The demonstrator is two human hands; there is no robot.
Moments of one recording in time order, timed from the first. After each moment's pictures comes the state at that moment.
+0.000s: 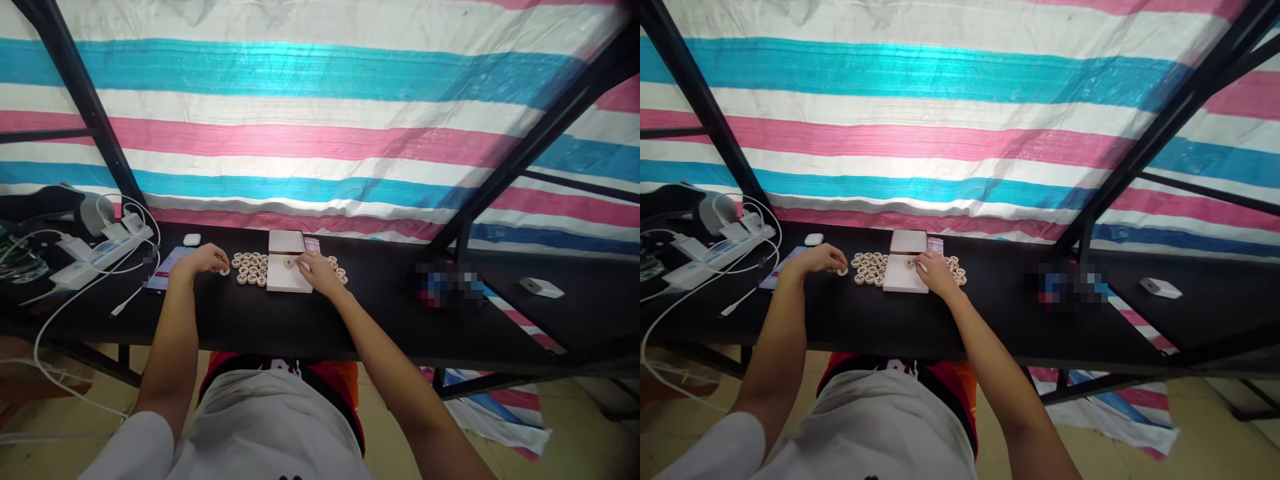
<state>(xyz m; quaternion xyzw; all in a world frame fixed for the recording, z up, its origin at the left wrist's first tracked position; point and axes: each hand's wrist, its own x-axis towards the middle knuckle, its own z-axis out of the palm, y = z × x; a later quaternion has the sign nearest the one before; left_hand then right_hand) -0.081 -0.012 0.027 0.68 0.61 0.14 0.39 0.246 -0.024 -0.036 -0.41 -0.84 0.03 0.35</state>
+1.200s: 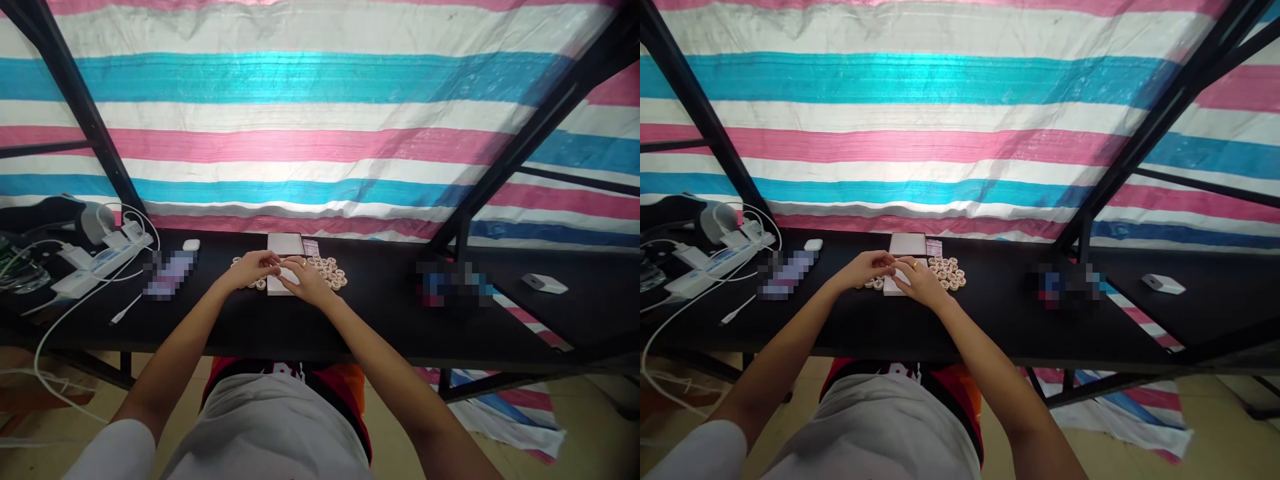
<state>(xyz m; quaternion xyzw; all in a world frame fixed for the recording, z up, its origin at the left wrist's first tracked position) 0.017 -0.033 0.017 0.79 0.39 0.30 0.36 0.218 -0.052 -0.021 -0.28 -0.86 0.00 0.43</state>
